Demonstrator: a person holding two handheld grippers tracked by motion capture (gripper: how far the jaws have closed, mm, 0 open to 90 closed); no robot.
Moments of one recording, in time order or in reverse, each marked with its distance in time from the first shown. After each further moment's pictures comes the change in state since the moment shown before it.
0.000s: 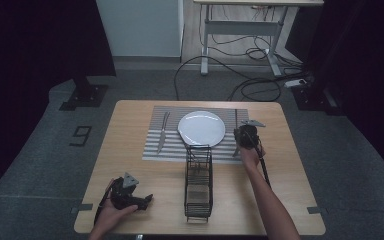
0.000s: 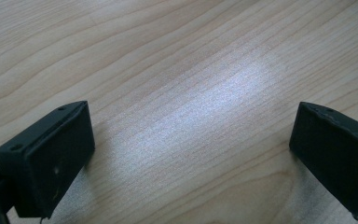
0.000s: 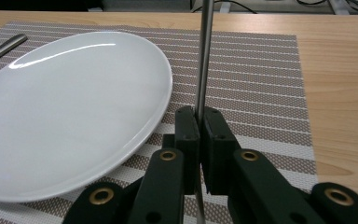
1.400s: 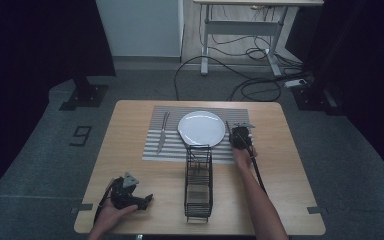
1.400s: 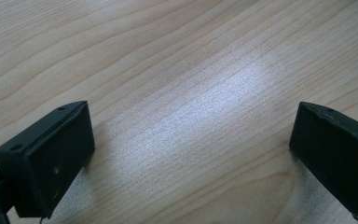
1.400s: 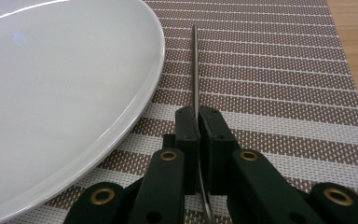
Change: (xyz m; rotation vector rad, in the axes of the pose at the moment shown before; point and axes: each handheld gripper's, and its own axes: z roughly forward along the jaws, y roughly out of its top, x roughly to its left) left arm 0.000 0.000 0.000 0.000 -0.005 0.004; right arm 0.007 -0.017 0.041 0.090 -0.058 0.010
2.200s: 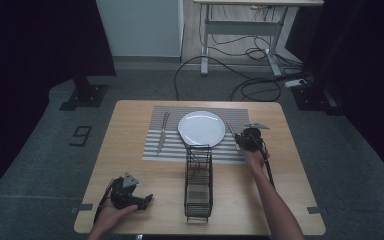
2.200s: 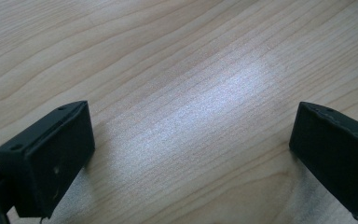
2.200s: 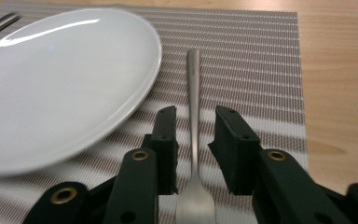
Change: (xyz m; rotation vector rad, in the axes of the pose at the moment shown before) left arm 0.000 0.000 0.000 0.000 0.000 0.000; right arm -0.028 0.001 -0.048 -0.032 0.105 -0.038
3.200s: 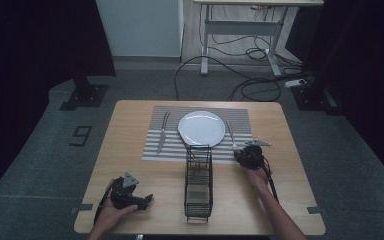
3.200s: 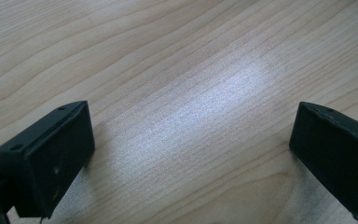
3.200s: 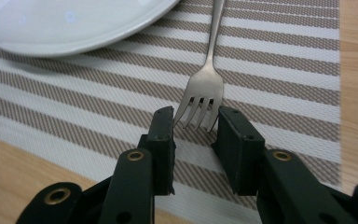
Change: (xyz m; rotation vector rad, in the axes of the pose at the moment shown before) left arm 0.000 0.000 0.000 -0.002 0.000 0.000; right arm 0.012 -0.050 -0.021 0.064 0.046 -0.020
